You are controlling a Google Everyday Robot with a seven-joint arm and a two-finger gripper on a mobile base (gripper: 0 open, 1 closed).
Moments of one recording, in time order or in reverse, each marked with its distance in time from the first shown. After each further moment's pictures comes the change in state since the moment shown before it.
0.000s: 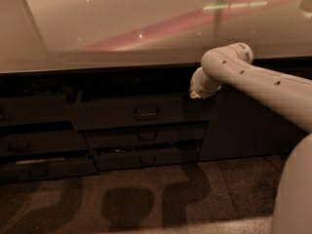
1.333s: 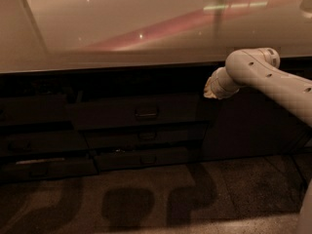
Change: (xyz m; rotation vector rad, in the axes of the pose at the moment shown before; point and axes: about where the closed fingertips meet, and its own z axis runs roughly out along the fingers) arm 0.054 0.009 -0.021 0.048 -0.022 0.104
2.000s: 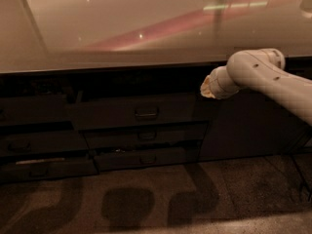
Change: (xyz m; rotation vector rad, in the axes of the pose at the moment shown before) arm -0.023 0.001 -0.028 0.062 -0.037 -0.054
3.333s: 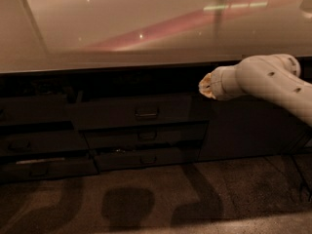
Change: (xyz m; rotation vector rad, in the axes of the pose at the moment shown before) arm -0.033 -0.001 -0.048 0.124 -0.057 -0.027
